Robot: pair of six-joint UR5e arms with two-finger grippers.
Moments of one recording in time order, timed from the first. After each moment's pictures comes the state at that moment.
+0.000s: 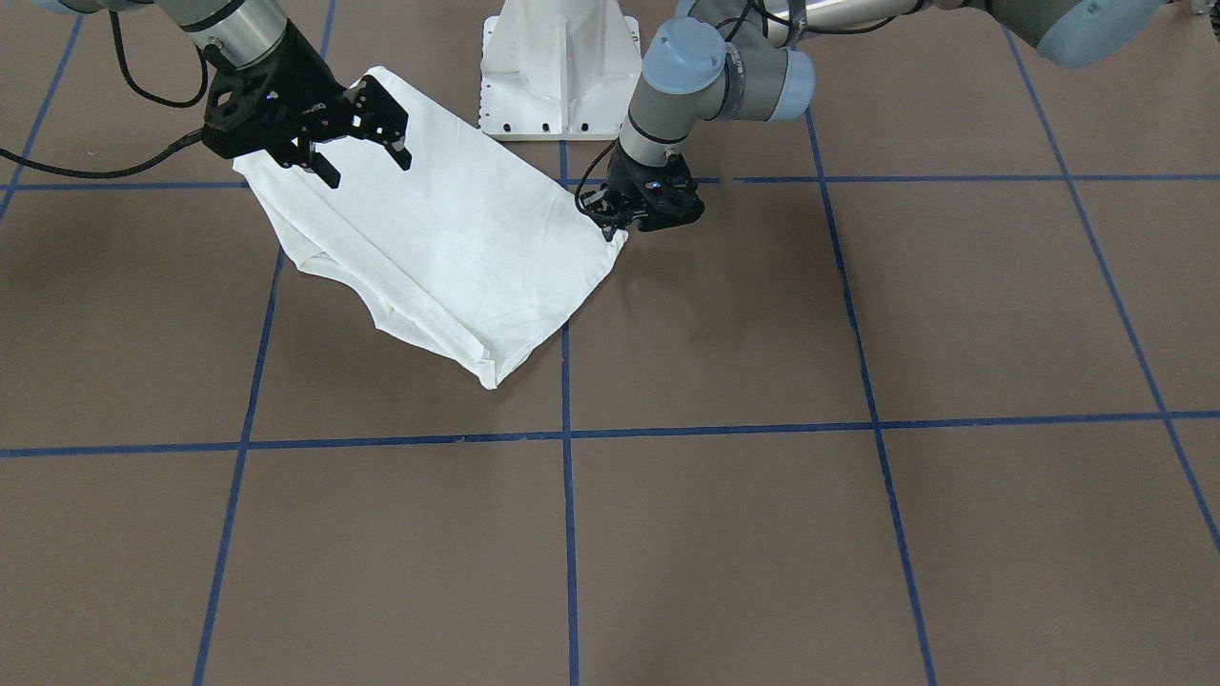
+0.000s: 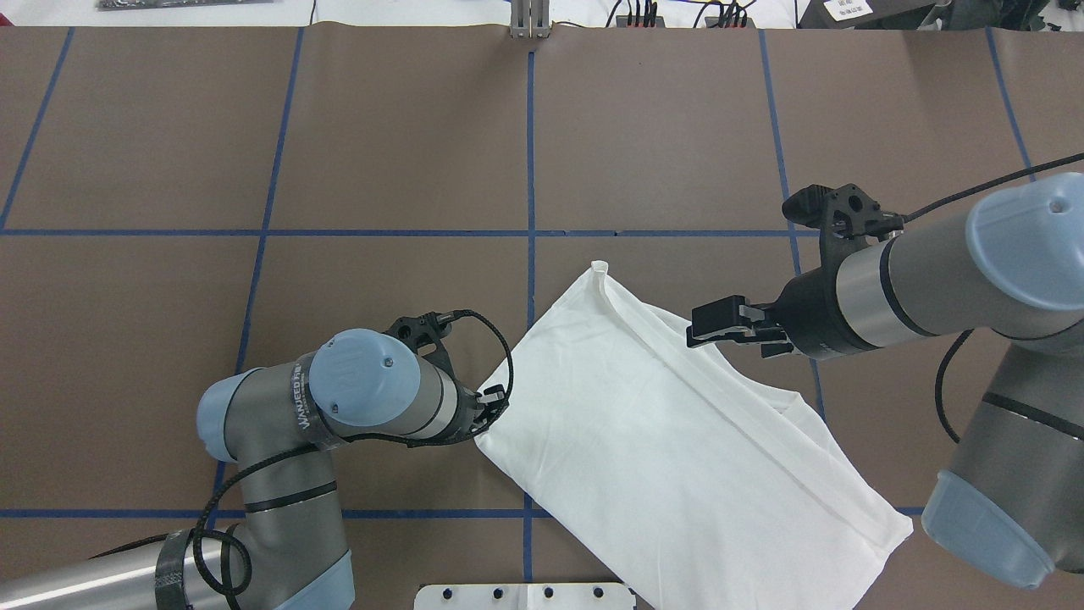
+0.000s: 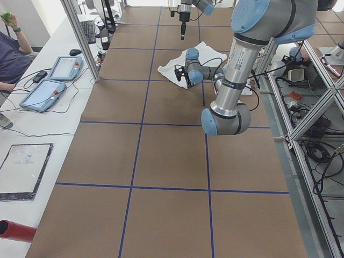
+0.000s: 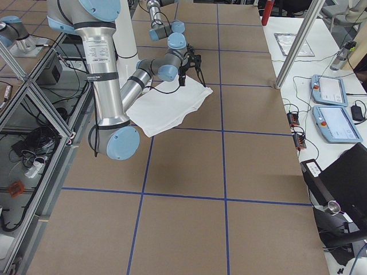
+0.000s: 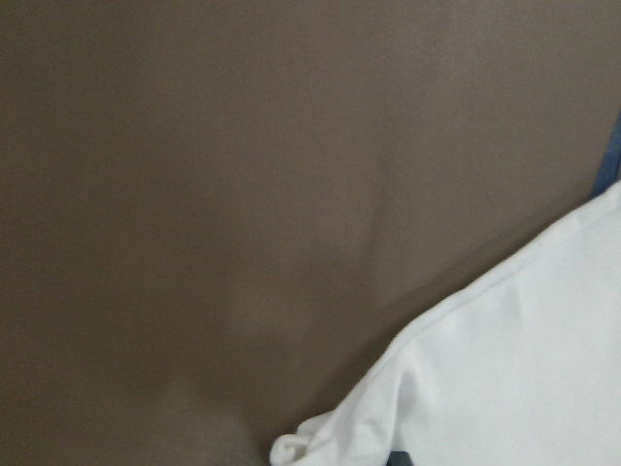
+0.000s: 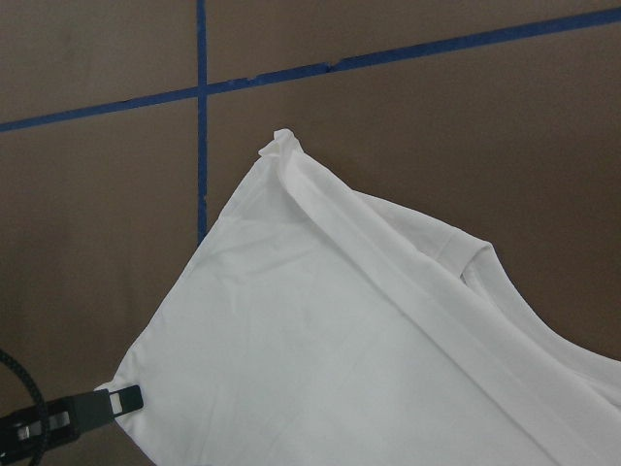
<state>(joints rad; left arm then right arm) -0.34 -2.11 -1.72 -1.89 -1.81 -1.73 0.63 -1.39 2.19 -1.30 2.04 1.31</state>
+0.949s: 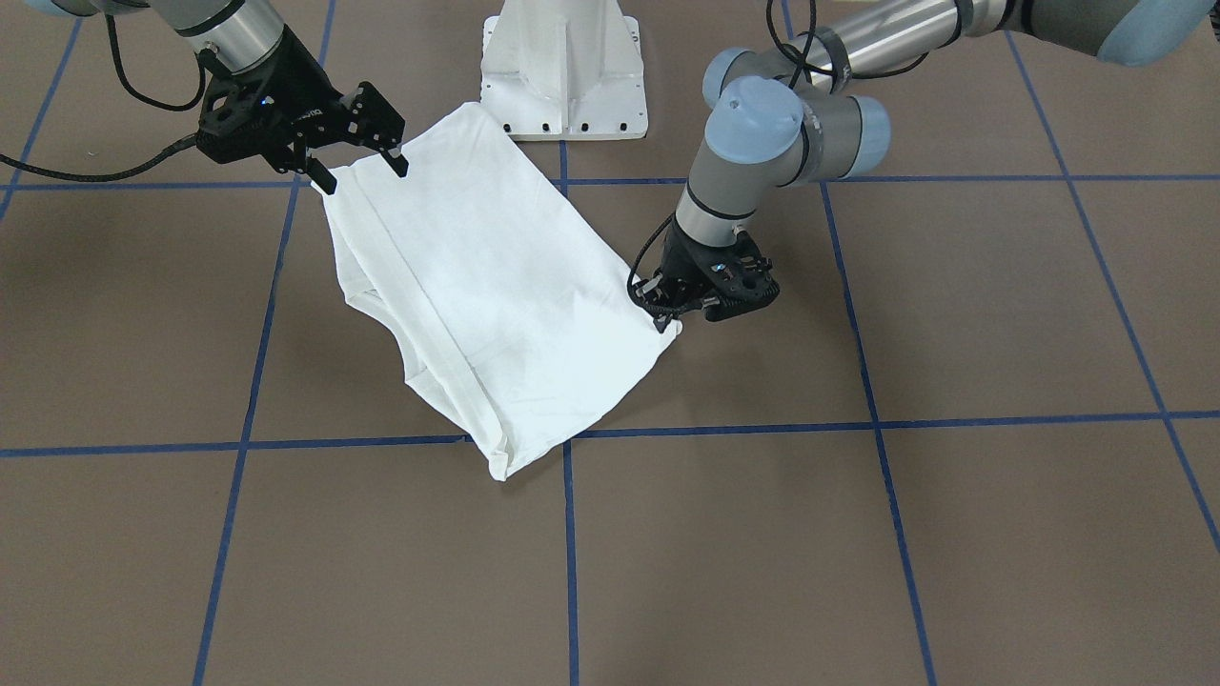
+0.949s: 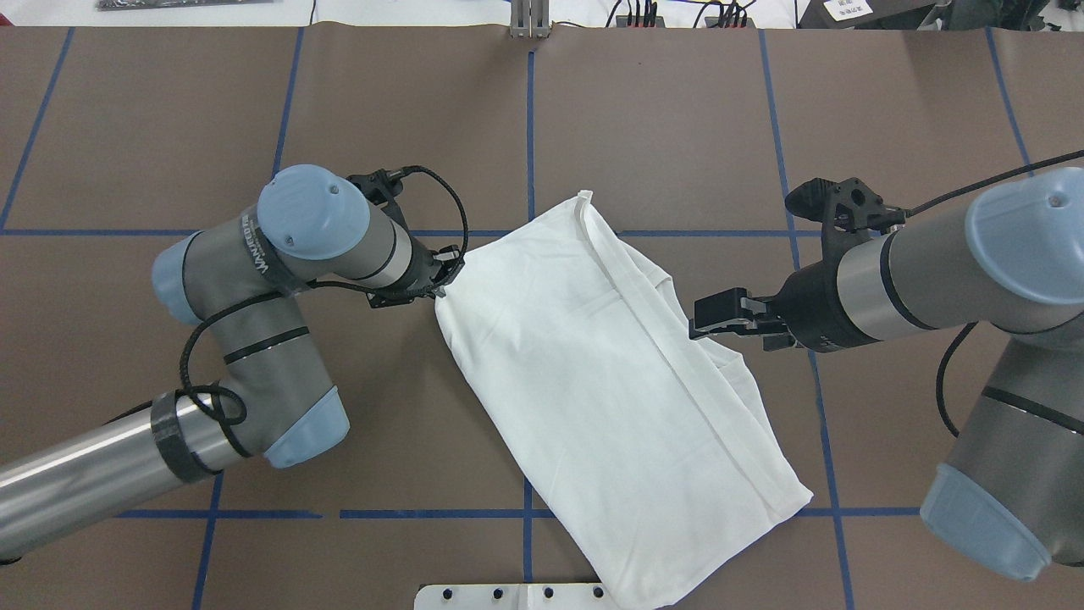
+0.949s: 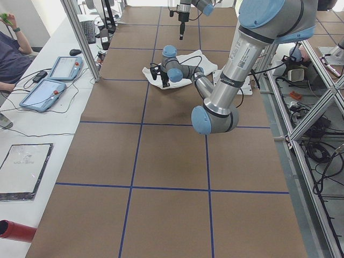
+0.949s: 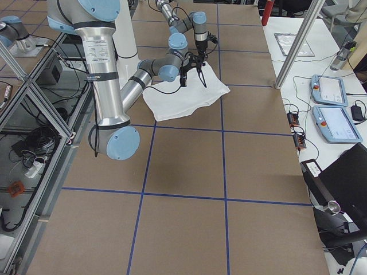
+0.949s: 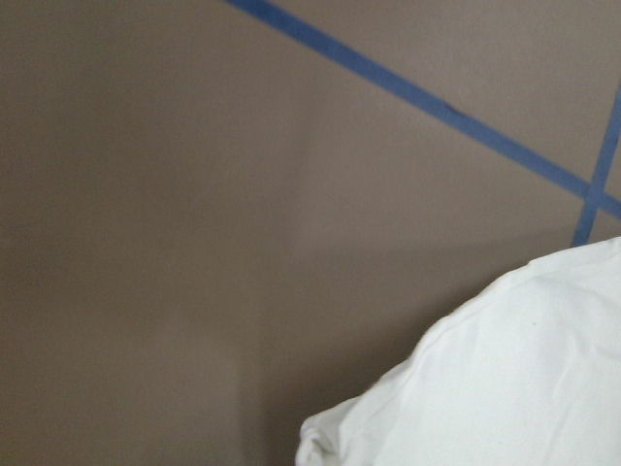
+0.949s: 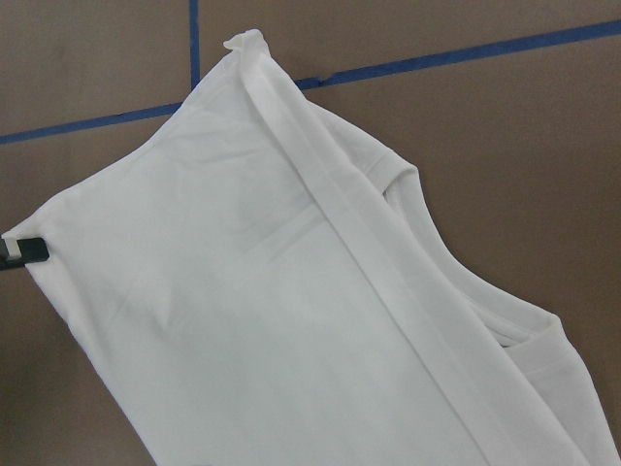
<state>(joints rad) -0.61 -2.21 -1.54 -1.90 -1.87 -1.59 0.64 -1.39 2.18 -1.30 2.03 1.31</state>
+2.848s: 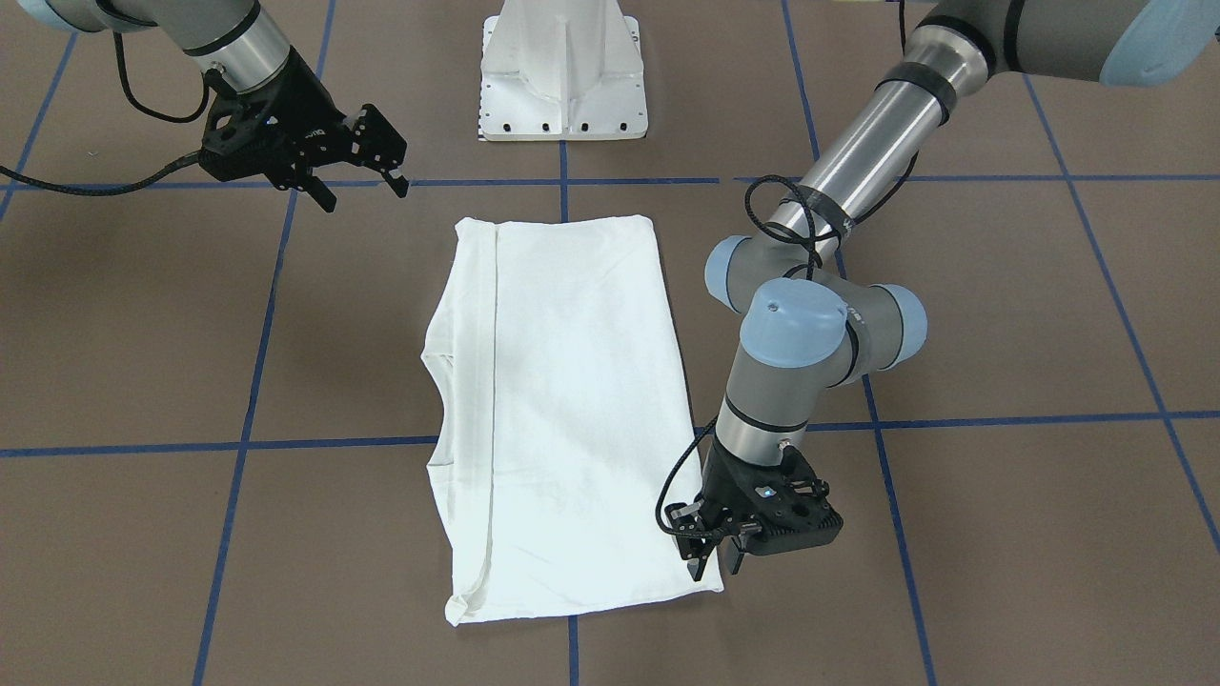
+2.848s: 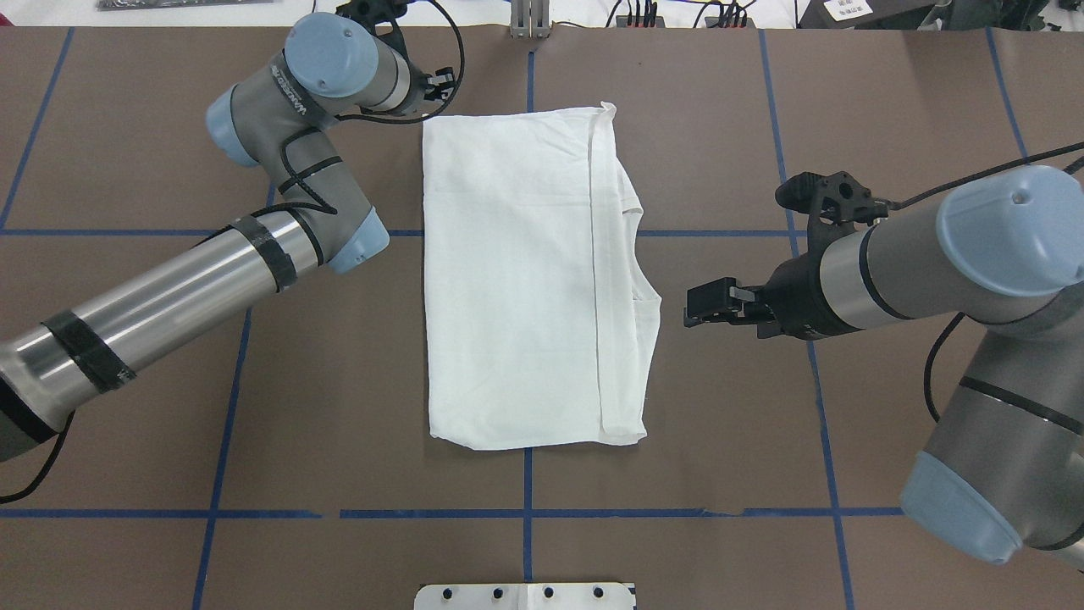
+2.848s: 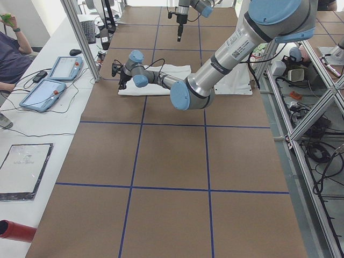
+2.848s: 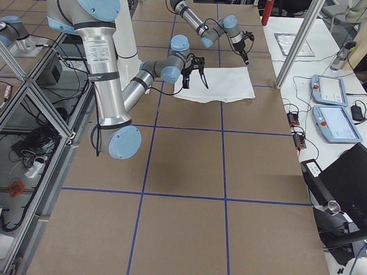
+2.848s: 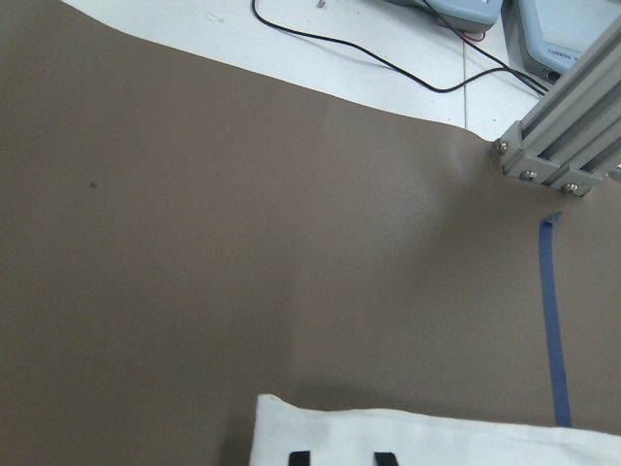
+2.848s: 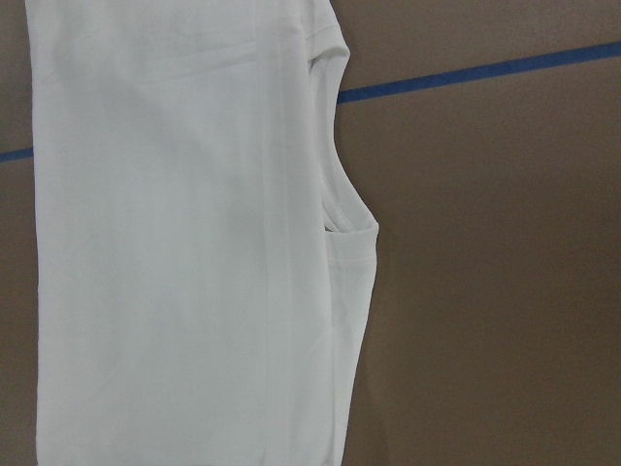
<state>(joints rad) -0.82 -2.50 -0.91 -2.35 -1.71 -1.27 0.64 -1.35 2.13 -1.30 2.00 1.31</state>
